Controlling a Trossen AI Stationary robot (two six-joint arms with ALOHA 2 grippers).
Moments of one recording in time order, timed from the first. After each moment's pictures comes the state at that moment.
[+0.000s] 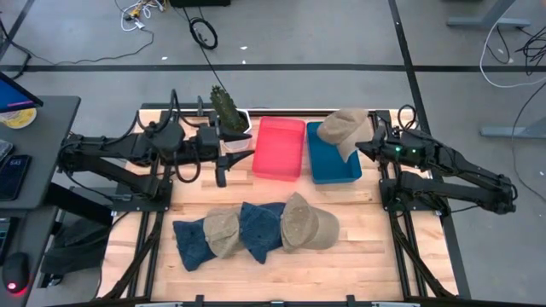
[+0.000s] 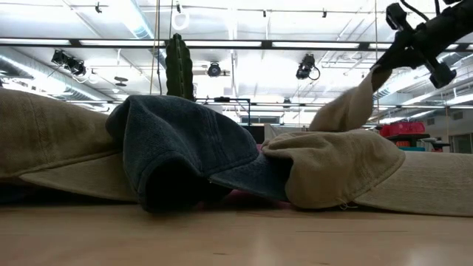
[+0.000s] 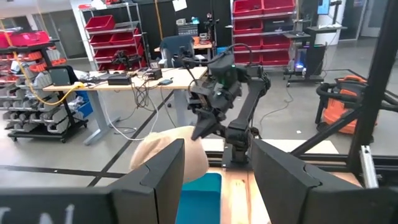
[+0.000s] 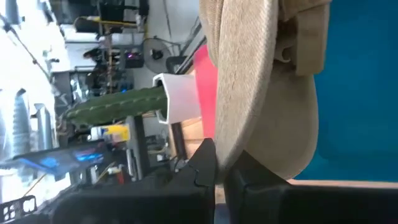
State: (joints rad) left arm -0.12 1.14 1.28 -0.17 -0.33 0.06; right arm -0.35 0.38 0.60 -0.65 0.16 1.62
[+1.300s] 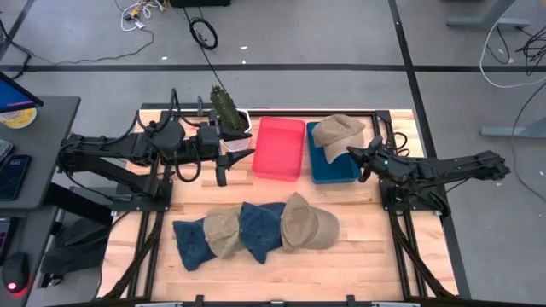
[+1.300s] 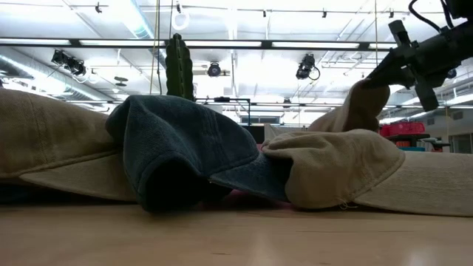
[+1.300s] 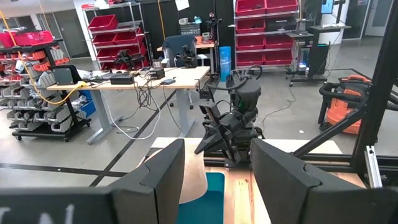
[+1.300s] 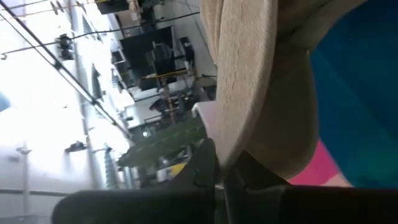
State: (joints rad) left arm -0.11 1.14 1.28 -0.17 -0.33 0.07; right arm 0.13 0.40 0.32 -0.23 0.80 2.03
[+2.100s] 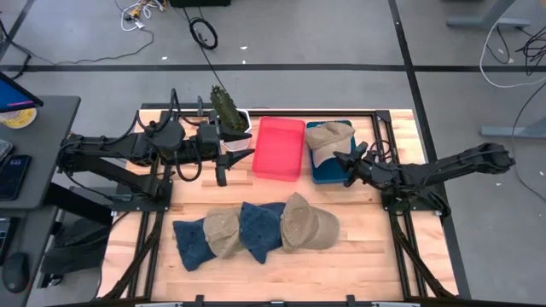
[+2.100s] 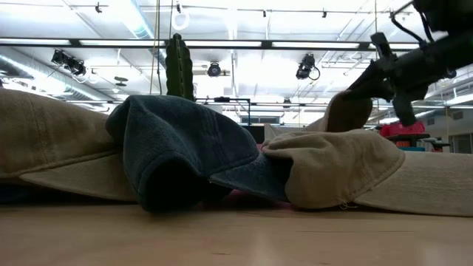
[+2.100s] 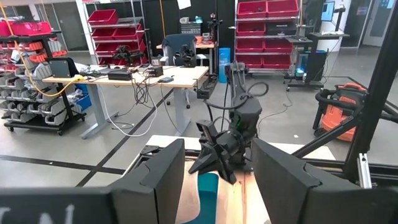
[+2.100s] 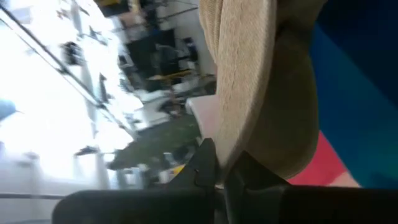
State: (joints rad) left arm -0.11 1.14 1.28 -0.17 -0.33 0.01; right arm 0.13 0.72 0.20 0.25 0.83 2.06
